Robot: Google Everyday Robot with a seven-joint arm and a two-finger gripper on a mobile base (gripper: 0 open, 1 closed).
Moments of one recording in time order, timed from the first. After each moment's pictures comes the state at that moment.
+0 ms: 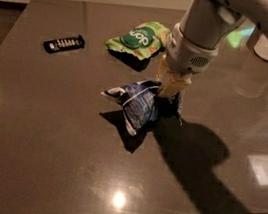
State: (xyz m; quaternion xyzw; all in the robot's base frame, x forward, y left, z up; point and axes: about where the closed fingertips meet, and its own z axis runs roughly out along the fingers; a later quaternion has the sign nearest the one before) arm 0.512 -0.070 0.899 -0.80 0.59 0.05 0.12
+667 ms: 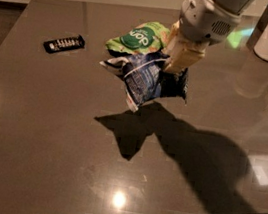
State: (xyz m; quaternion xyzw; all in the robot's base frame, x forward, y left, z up) arm 0.511 -0.067 0.968 -0.79 0.58 0.07 0.16
